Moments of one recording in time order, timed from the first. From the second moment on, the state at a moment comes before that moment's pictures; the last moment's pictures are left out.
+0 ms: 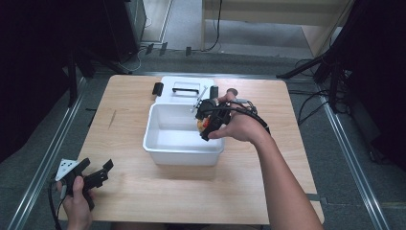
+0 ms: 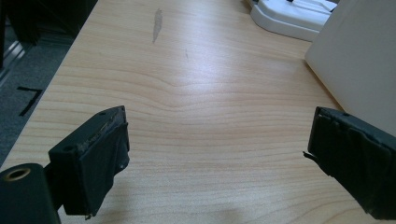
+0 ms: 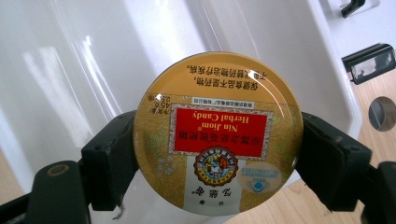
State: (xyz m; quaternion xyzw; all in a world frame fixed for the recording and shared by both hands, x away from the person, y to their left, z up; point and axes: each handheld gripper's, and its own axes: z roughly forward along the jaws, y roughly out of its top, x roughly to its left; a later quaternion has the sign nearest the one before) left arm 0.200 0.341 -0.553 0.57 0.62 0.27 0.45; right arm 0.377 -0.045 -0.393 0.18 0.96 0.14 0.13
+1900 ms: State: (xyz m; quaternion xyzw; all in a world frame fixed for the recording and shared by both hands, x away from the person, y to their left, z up) left arm 0.199 0.342 -0.553 0.57 0.63 0.27 0.45; right arm 0.384 -0.026 -0.448 0.12 0.98 0.05 0.12
